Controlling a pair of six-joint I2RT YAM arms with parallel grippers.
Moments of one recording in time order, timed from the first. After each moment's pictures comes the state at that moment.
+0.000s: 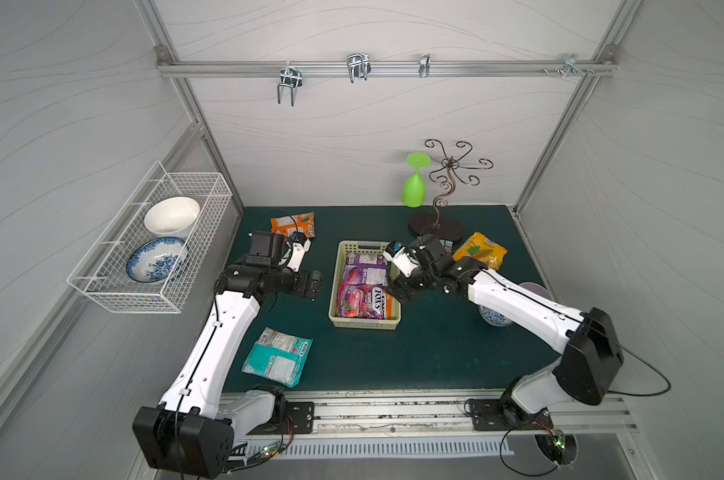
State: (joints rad) left arm -0.10 1.13 1.15 -0.98 0.25 0.09; right arm 0.80 1.55 1.26 -0.57 -0.17 -0.10
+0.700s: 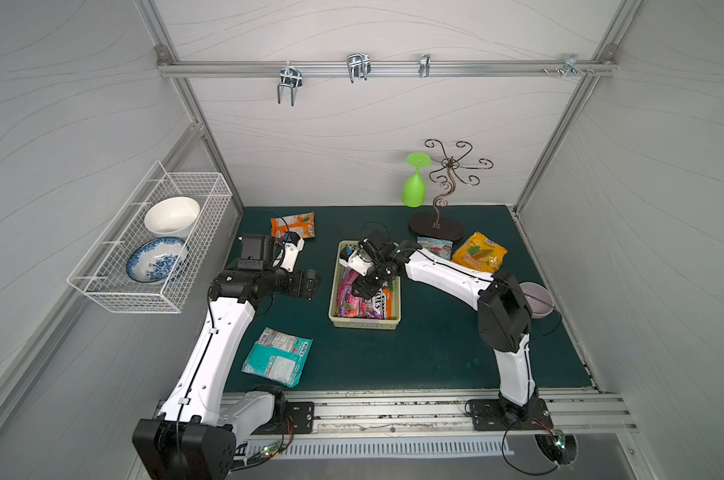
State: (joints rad) left arm -0.05 1.10 1.13 -0.95 0.31 0.08; right arm 0.89 2.06 1.72 -0.74 -0.25 -0.17
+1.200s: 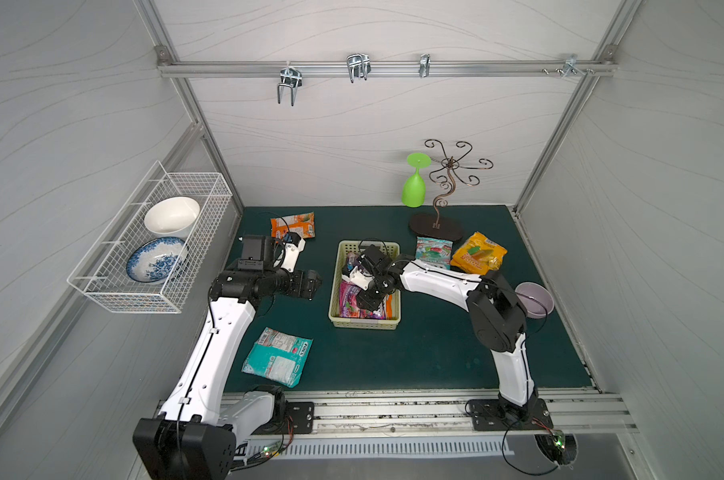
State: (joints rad) left arm -0.05 1.10 1.12 -0.94 0.33 0.08; right arm 0.91 2.06 1.58 -0.67 -0.19 -0.16
